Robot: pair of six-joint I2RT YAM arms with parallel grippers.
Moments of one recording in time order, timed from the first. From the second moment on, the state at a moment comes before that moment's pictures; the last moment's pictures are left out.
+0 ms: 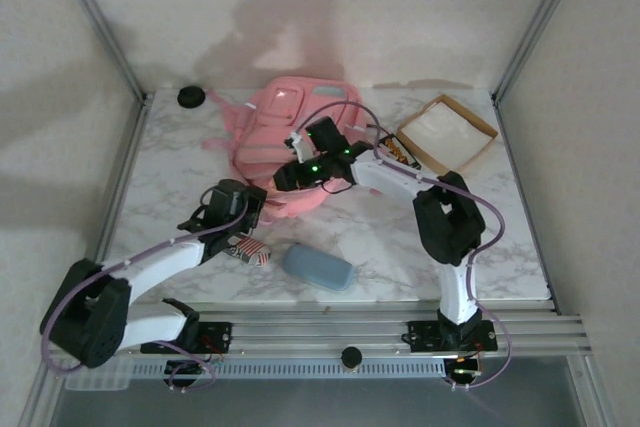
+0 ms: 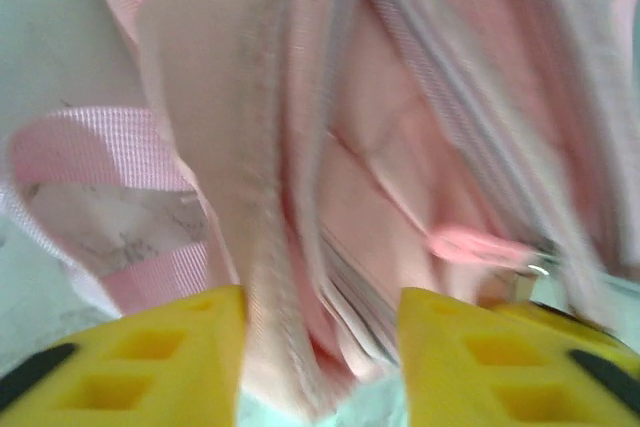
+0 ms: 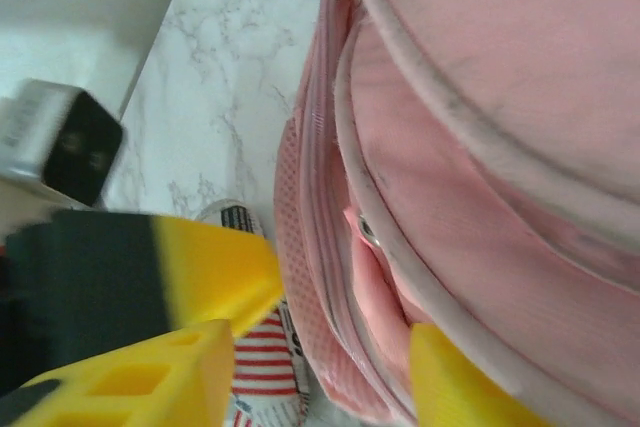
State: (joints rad) left arm -0.44 1.20 0.54 0.00 -0.06 -1.51; right arm 0.71 1.97 1.50 -0.36 -0.61 0.39
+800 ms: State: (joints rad) left arm -0.44 1.35 0.87 -0.30 -0.10 -0.58; right arm 0.63 1.96 1.44 -0.26 -0.41 0.99
